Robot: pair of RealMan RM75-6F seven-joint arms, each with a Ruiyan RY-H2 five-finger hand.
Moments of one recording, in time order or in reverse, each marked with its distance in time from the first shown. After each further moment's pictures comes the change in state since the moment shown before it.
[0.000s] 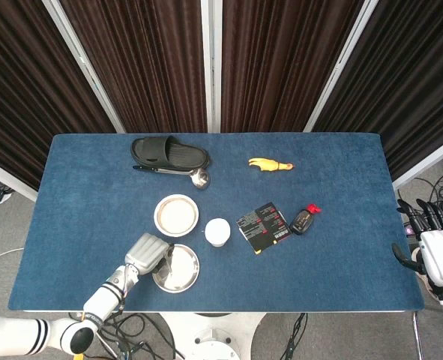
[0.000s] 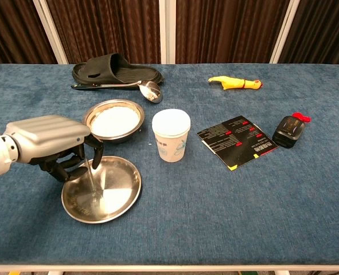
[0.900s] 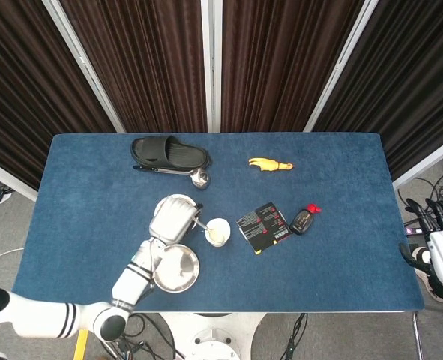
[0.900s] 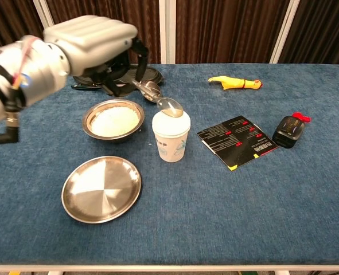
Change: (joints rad) left arm -0.136 -0.054 -0.213 -0.102 -0.027 0.232 0.172; right arm -0.012 0.002 0.003 0.033 0.005 0.017 0.037
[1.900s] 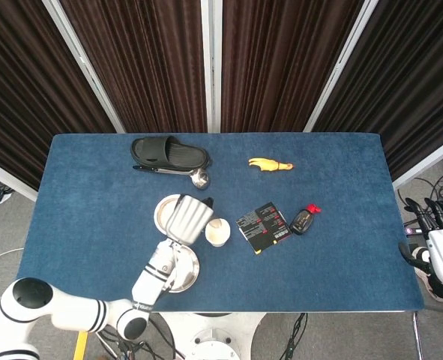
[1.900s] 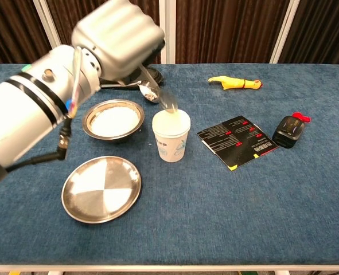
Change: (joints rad) left arm -0.143 -0.189 0.087 0.211 0.069 0.238 0.460; right arm 0.010 -0.007 0.001 0.013 0.003 -0.013 0.002
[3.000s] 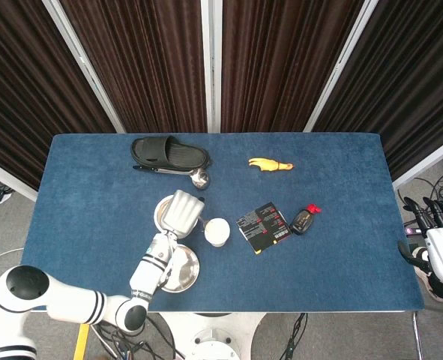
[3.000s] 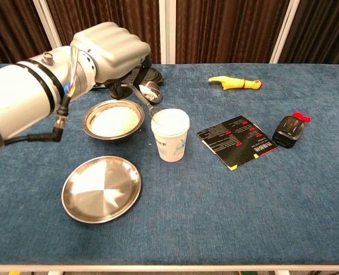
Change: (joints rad) left arm -0.107 0.070 0.020 -0.072 -0.319 -0.075 -0.118; right arm 0.009 0.001 0.001 0.001 0.012 -0.019 -0.010
